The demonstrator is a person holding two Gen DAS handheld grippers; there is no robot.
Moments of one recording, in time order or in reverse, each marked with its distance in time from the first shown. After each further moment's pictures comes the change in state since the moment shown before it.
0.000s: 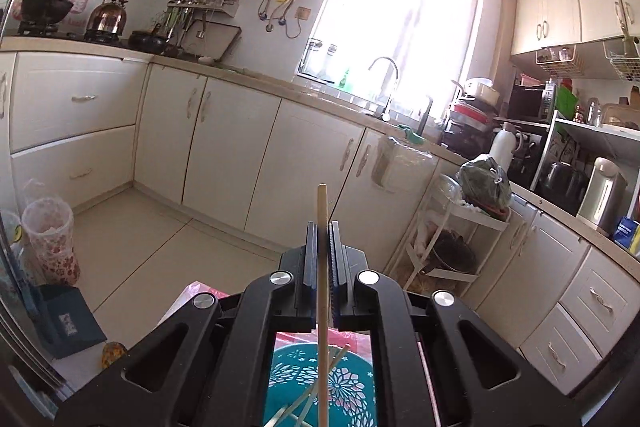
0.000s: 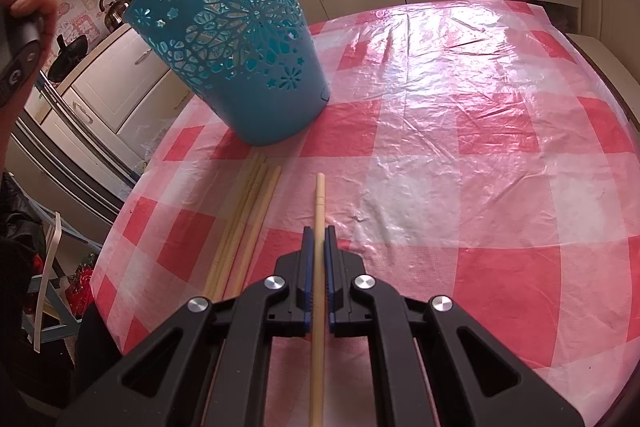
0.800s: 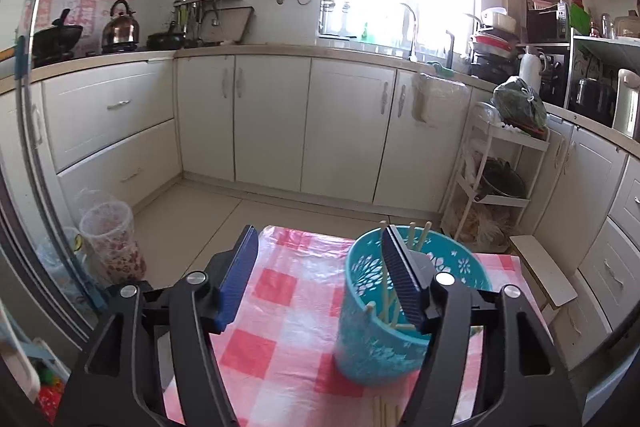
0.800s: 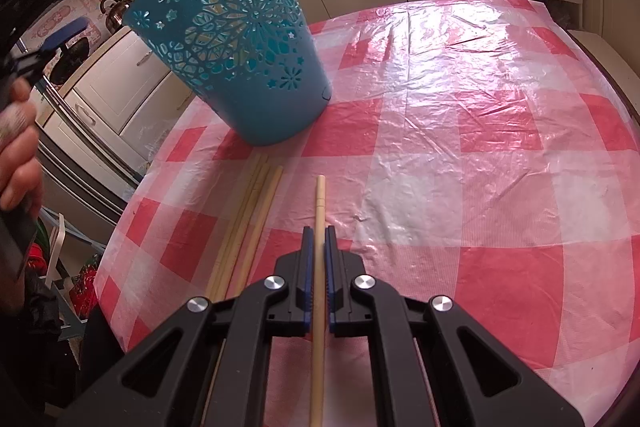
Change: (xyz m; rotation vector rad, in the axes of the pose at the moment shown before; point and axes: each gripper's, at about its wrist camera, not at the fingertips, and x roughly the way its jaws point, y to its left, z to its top) left arm -0.062 0.032 -0.067 0.204 0.123 0.171; right arm 0.000 0.001 0.000 0.004 0.003 0.004
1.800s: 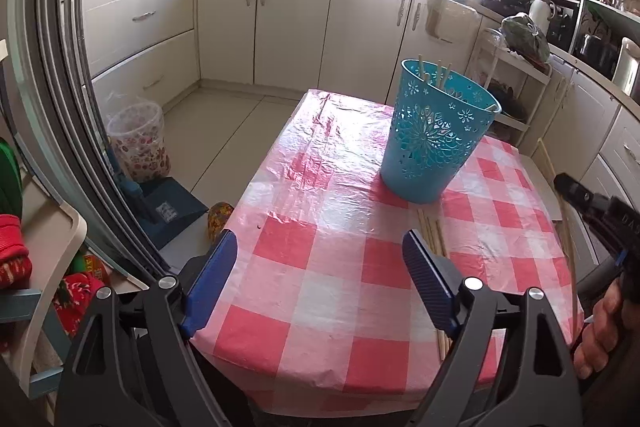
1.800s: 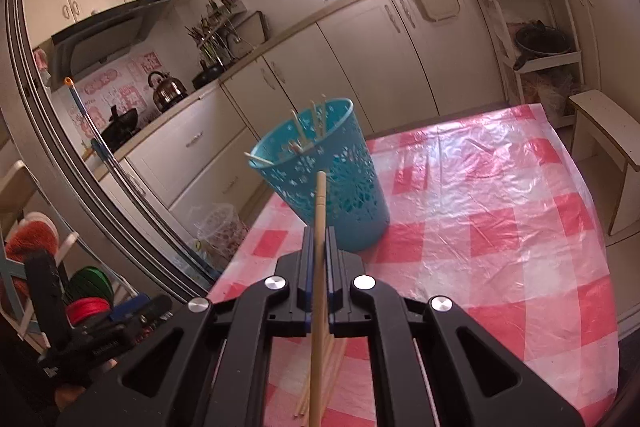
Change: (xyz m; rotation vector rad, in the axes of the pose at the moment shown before) left arm -0.091 0.075 -0.103 -0.032 0.317 -0.009; right arm -0.106 0.052 0.028 0.015 -0.338 0.141
